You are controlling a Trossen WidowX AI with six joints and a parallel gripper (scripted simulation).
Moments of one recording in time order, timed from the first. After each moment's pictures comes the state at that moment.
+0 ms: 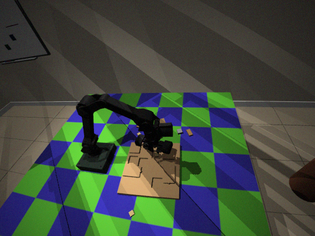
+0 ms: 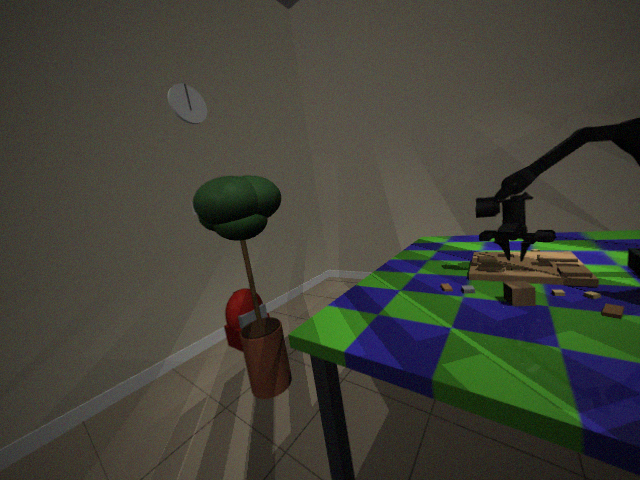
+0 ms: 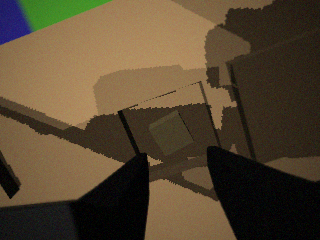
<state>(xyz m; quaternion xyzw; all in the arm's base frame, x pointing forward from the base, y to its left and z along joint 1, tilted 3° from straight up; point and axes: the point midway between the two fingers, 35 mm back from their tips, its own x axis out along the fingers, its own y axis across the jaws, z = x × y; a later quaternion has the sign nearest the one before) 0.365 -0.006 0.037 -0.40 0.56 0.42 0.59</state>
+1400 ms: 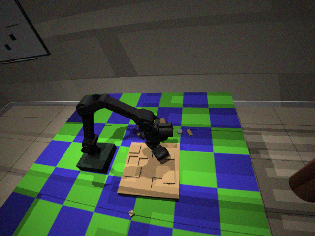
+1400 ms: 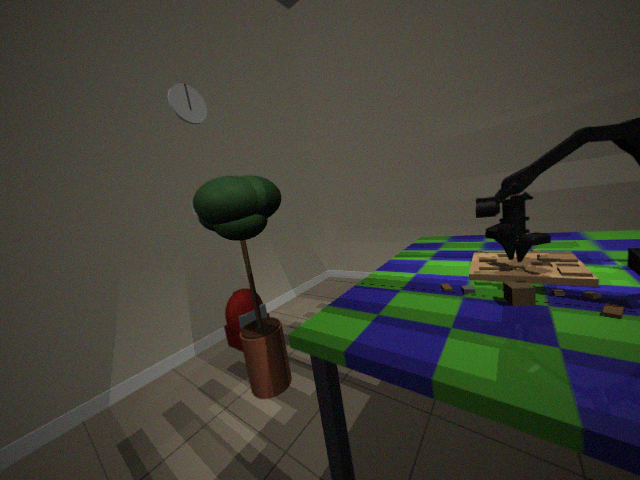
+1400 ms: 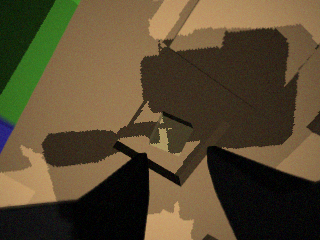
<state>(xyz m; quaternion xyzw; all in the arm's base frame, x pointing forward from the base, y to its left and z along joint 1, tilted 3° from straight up) 0.365 -0.006 0.037 -0.20 0.66 0.23 0.69</state>
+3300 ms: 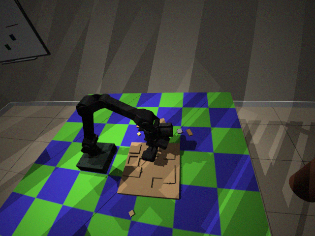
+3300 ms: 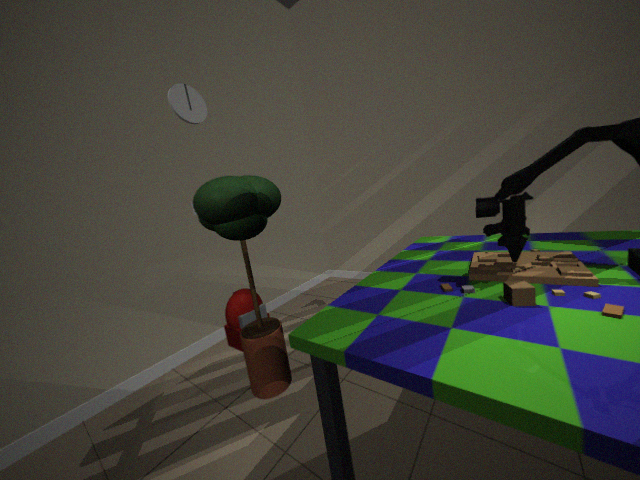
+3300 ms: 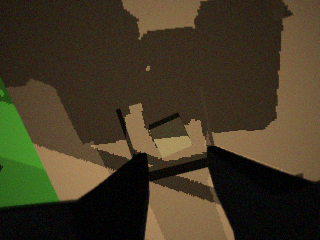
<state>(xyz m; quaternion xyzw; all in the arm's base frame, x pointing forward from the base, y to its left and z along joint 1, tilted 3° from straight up) 0.365 -0.006 0.037 0.10 0.70 -0.06 0.71</state>
